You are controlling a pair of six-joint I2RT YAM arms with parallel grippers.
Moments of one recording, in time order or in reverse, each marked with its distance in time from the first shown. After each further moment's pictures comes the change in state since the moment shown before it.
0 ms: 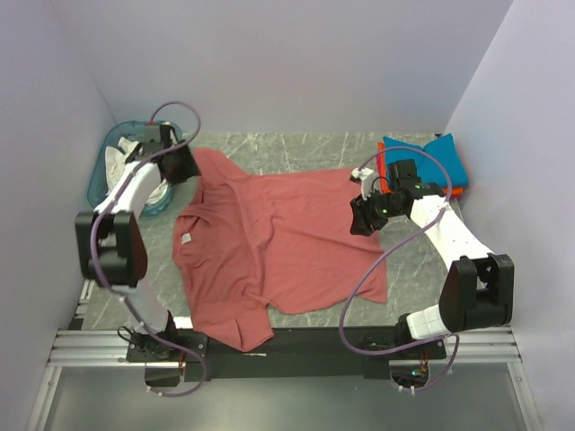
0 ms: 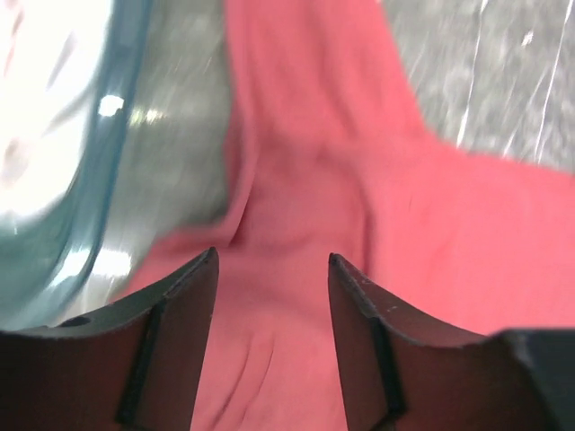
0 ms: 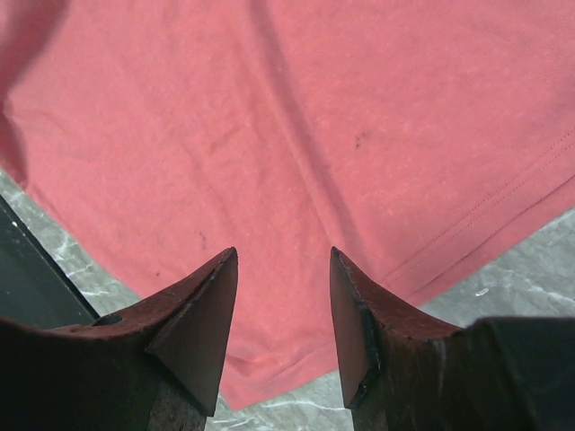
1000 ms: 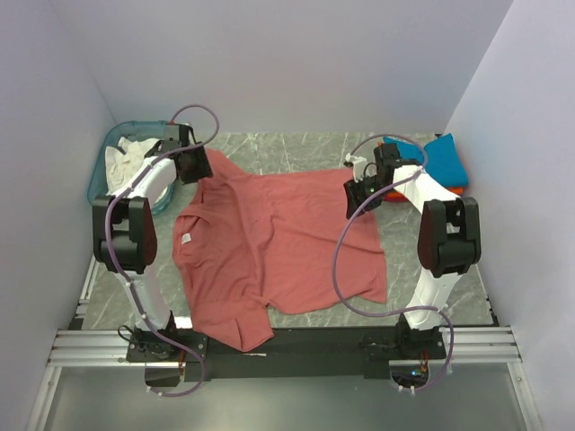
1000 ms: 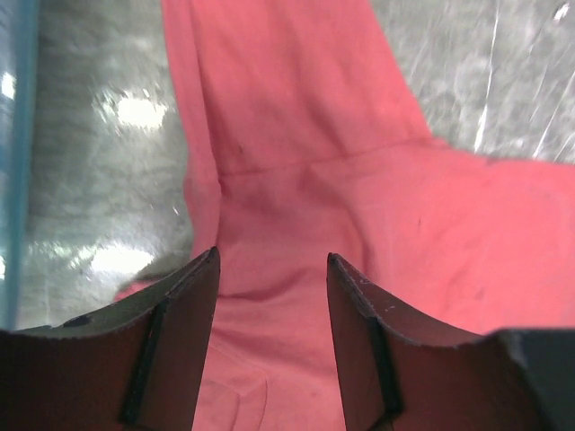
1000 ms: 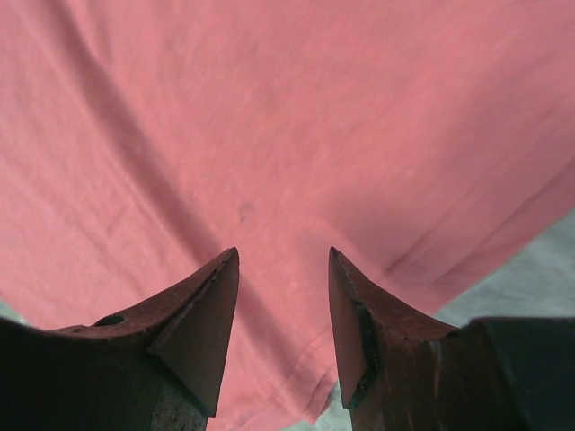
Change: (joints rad) left arm -0.077 0.206 0.145 0.035 -0.048 0.042; right arm -0.013 0.433 0.296 0.029 0.111 0.119
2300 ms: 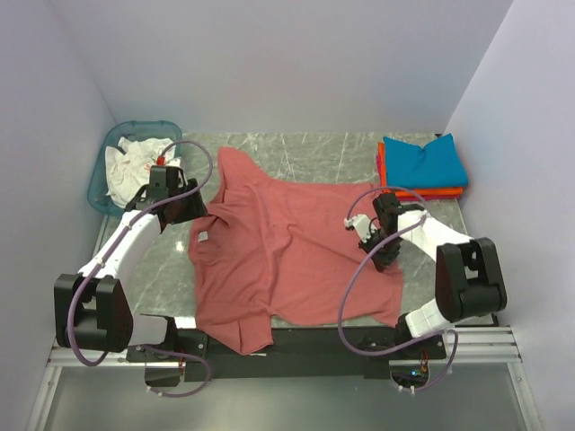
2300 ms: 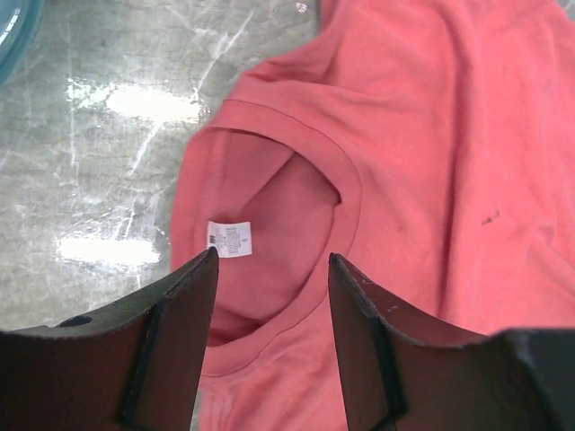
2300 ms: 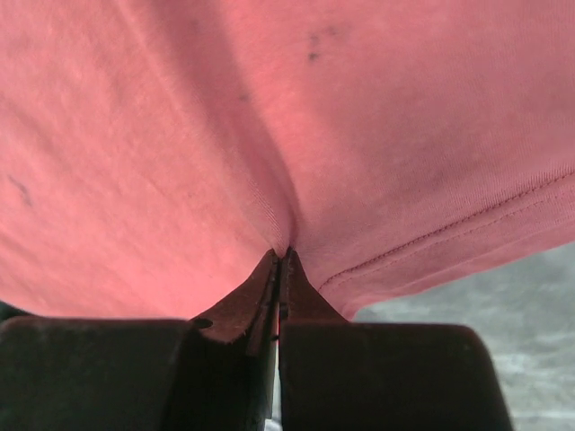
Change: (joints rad) left arm -0.040 -0.576 -0.545 -0.018 -0.010 0.012; right arm 0.069 -0.341 -0.532 -0.074 0.323 -0.263
